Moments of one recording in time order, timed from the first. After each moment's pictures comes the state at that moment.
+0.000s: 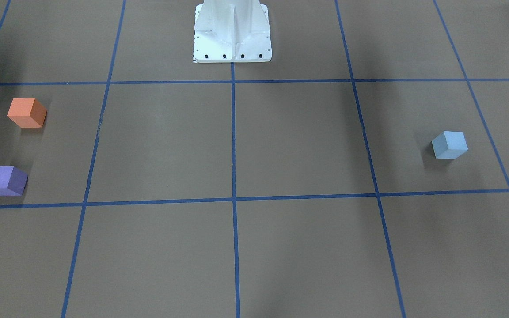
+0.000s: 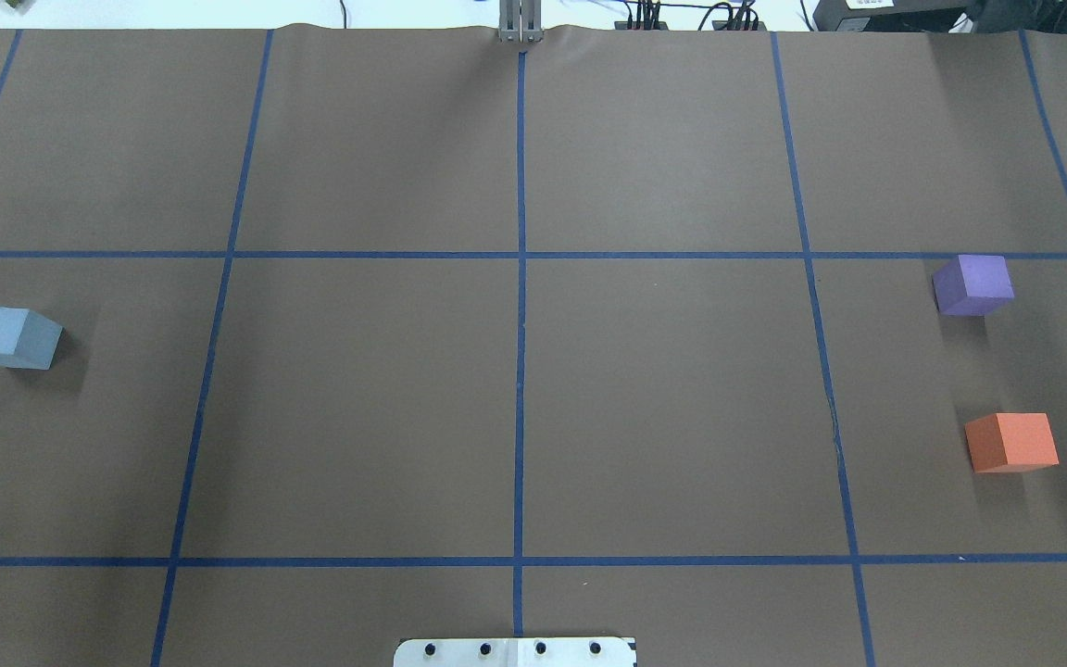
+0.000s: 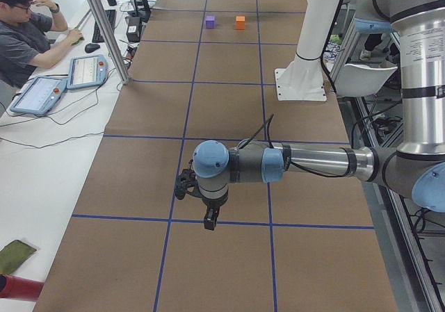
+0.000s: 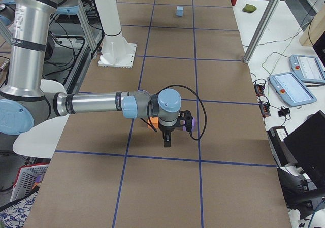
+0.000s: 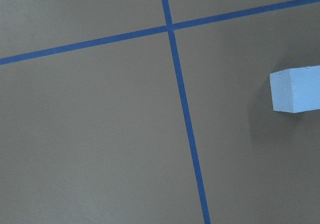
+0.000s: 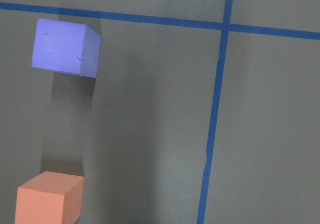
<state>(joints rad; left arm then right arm) -1.62 -1.41 -1.81 -1.46 -2.36 0.27 1.47 -1.78 1.86 -1.58 2.39 0.02</state>
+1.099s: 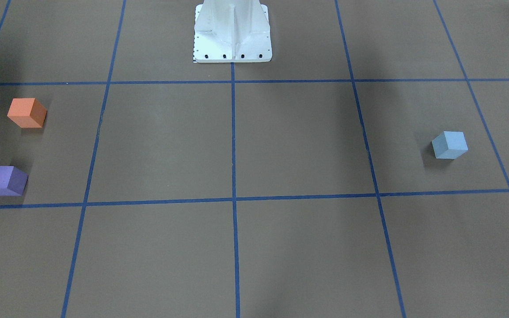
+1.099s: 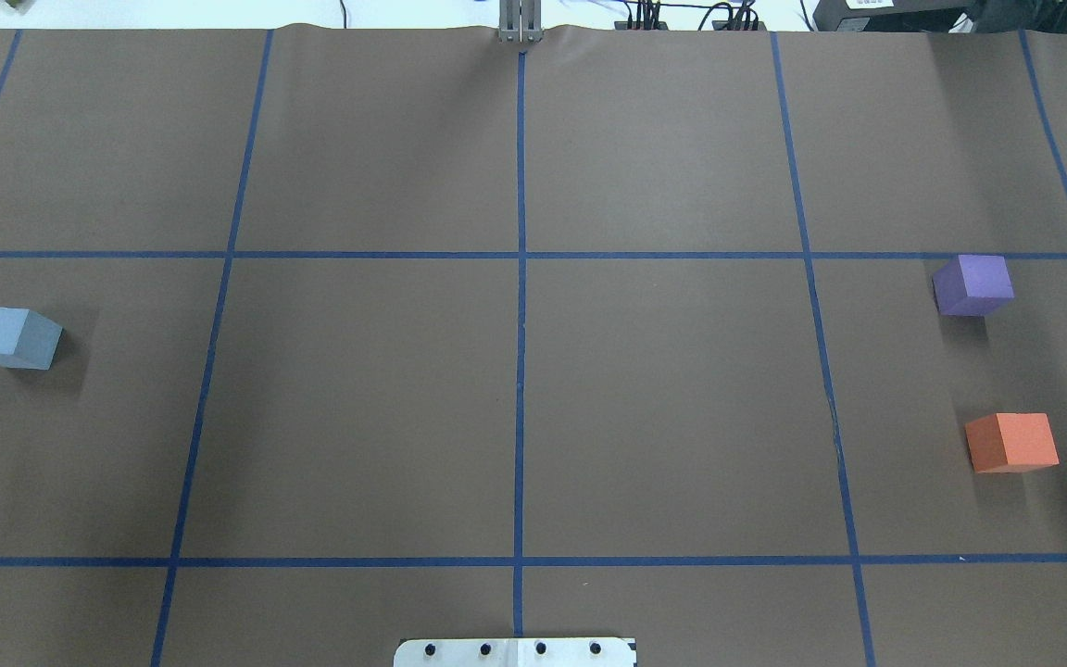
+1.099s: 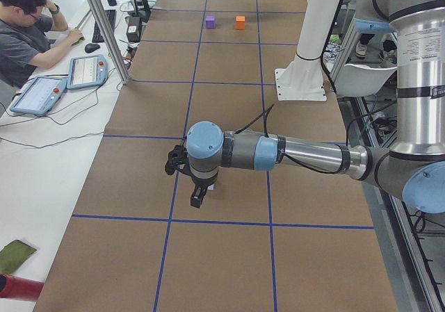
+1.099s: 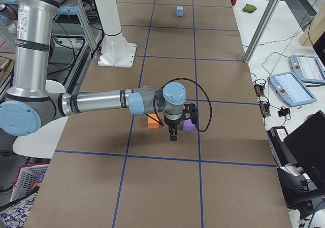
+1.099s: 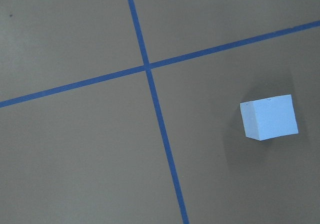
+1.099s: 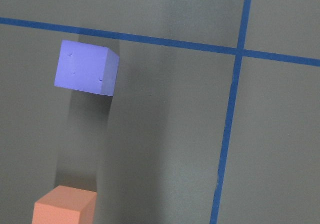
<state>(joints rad) -1.54 -1.45 -1.83 -1.59 -2.48 0.19 1.43 -1.73 1.87 -1.53 2.39 0.09</state>
